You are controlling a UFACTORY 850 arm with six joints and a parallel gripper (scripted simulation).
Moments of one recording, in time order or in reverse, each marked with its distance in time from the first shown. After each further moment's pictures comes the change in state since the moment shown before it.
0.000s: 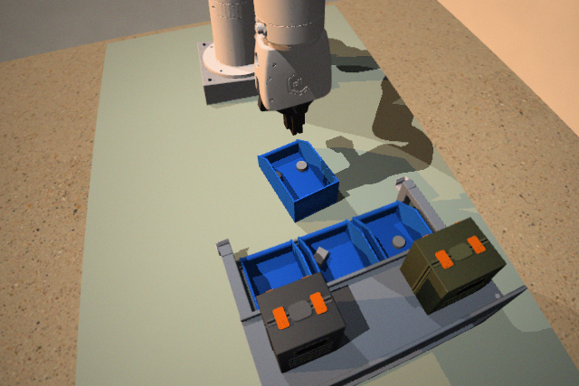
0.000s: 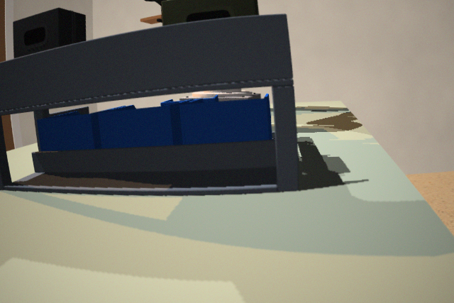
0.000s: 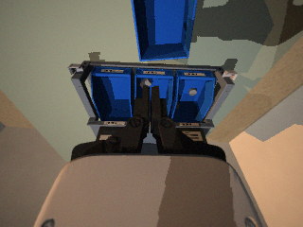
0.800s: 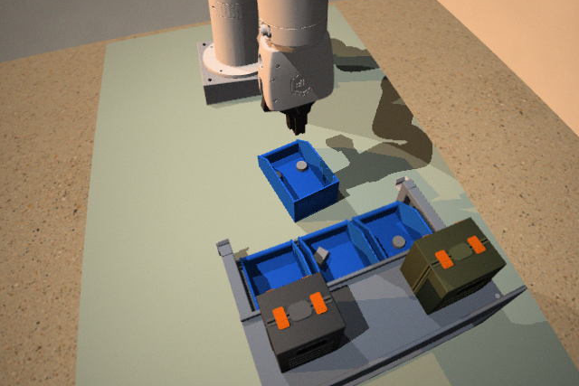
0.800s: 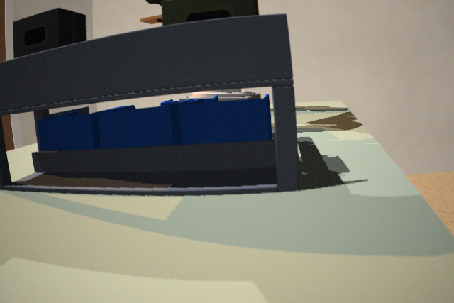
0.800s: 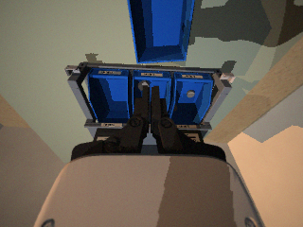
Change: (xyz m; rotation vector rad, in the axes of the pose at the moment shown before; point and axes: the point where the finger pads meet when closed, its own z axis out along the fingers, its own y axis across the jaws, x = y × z) arm 0.003 0.005 0.005 0.000 0.000 -0.008
